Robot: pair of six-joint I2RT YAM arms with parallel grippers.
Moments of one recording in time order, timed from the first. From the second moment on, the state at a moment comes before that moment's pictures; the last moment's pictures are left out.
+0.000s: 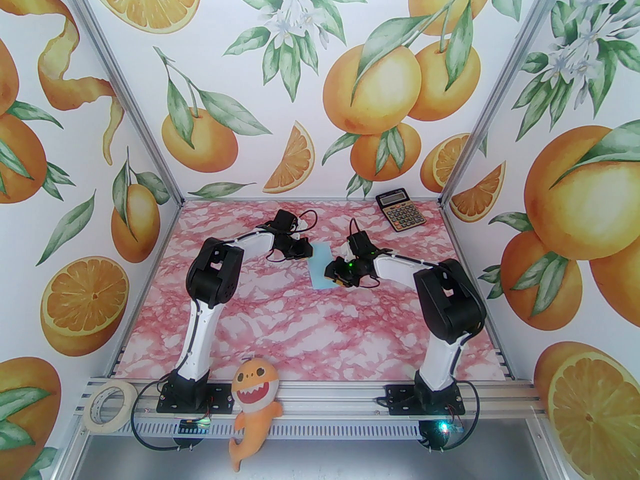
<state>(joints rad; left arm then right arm) -0.43 2.33 1.69 -0.40 0.56 -0.44 0.39 1.87 1.10 -0.35 -0.45 0.70</state>
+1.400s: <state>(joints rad) -0.44 2.33 1.69 -0.40 0.56 -0.43 0.36 1.82 1.07 -0.22 -0.57 0.76</state>
